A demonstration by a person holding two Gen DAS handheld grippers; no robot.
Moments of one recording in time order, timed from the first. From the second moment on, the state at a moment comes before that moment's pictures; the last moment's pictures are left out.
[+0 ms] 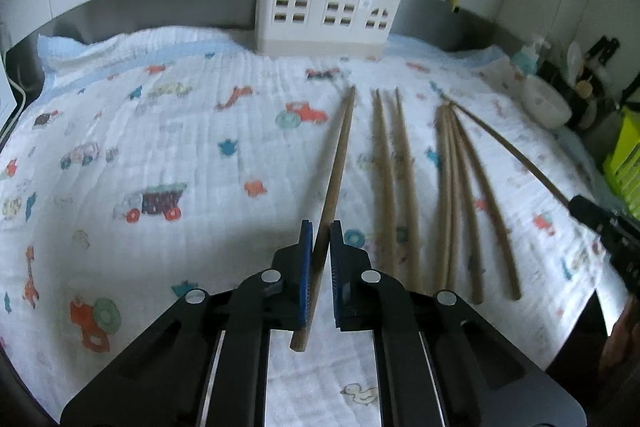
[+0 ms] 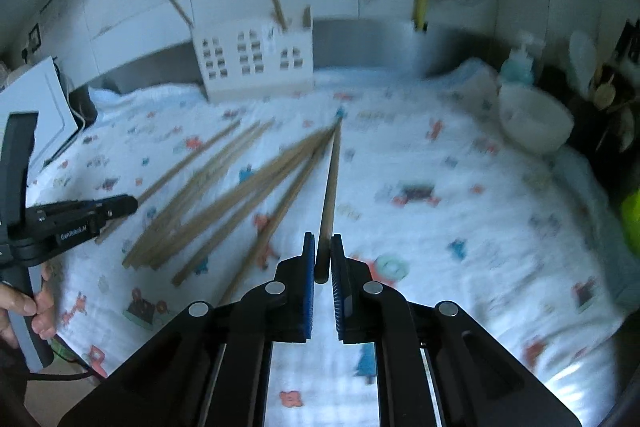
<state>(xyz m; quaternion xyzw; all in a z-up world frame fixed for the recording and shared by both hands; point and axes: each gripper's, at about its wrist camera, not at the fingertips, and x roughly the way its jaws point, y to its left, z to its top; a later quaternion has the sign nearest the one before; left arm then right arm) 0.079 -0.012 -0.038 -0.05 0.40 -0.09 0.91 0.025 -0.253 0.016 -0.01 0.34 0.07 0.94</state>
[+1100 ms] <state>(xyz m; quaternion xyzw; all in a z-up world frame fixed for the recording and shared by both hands) 0.072 -0.010 -0.053 -0.04 0.43 -0.12 0.89 0.031 -0.265 0.112 -0.03 0.24 0.11 0.96</state>
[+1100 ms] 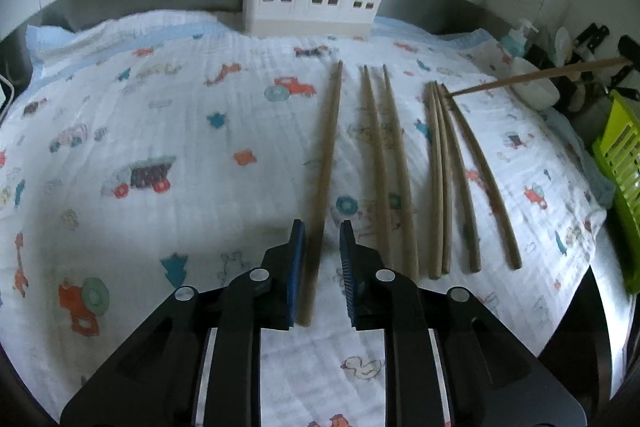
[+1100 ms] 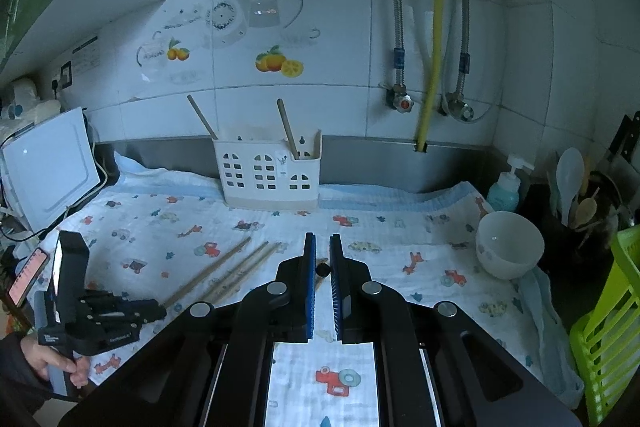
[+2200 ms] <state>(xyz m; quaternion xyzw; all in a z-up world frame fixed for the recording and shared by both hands) 0.137 -0.019 0.082 -0.01 0.32 -0.16 0.93 0.142 -0.243 0.222 -0.07 0.23 0.19 0.95</state>
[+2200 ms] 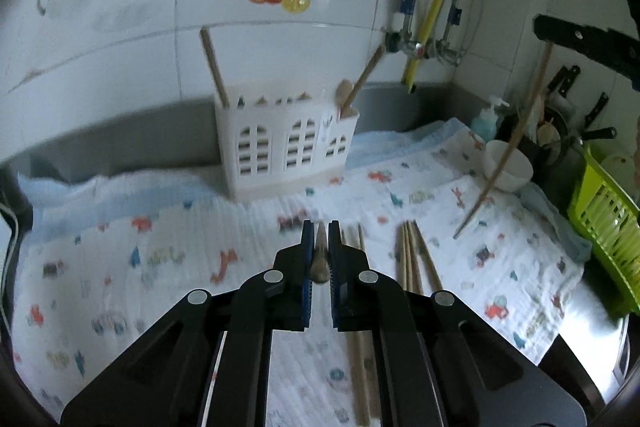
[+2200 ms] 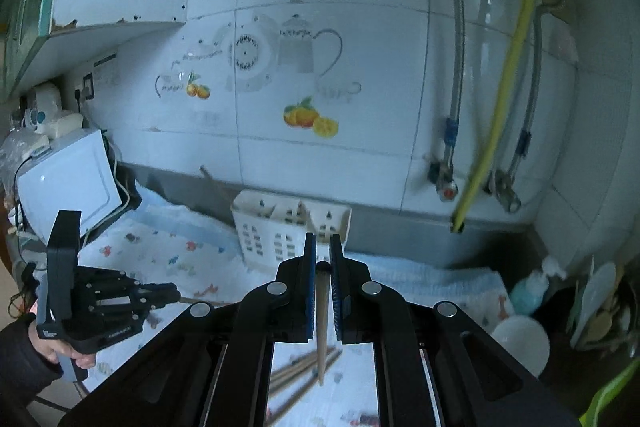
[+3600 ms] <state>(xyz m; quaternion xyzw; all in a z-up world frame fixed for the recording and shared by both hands) 0.271 0.002 0.226 -0.01 0.15 -0.10 0.98 0.321 -0.186 0.207 -0.06 0.24 0.19 0.95</state>
